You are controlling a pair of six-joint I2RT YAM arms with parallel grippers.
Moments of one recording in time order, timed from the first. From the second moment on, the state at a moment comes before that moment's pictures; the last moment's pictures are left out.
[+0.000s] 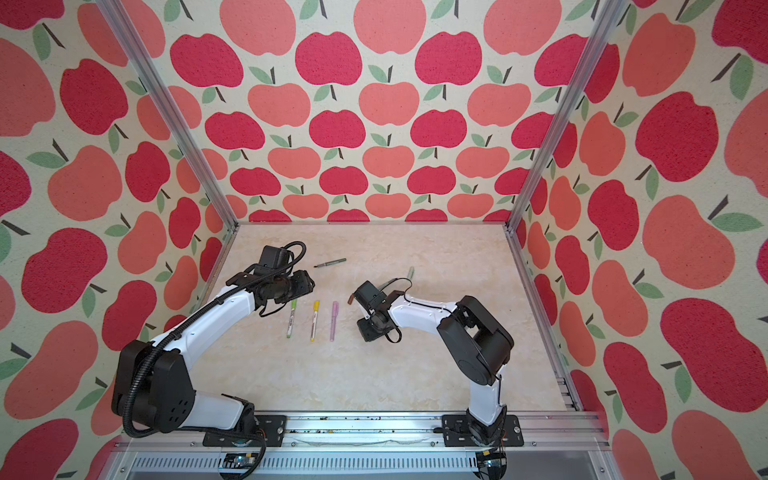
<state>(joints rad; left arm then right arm) -0.30 1.45 1.05 -0.54 0.08 -0.60 0.91 1.85 1.15 -0.52 -0.08 0.29</state>
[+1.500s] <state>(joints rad) -0.24 2.43 2.19 -0.93 0.18 -1.31 0.90 1.54 0.92 -0.38 0.02 0.35</state>
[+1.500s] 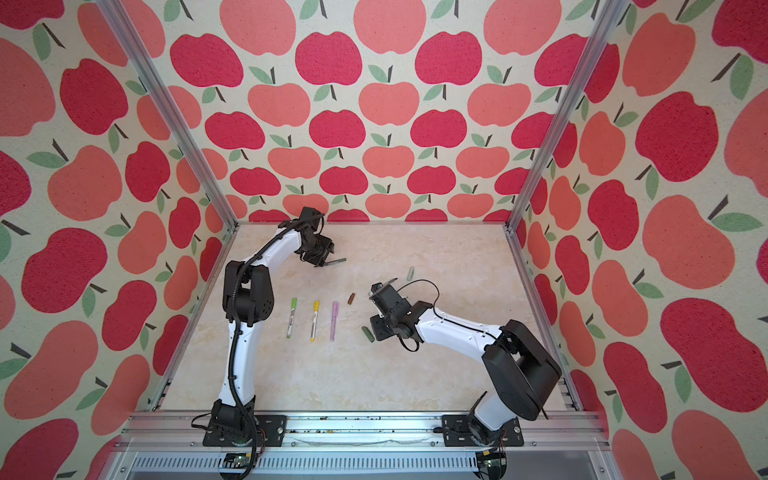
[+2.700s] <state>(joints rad) -0.23 2.65 2.52 -1.24 0.15 -1.44 0.86 1.52 0.86 -0.34 0.02 0.37</state>
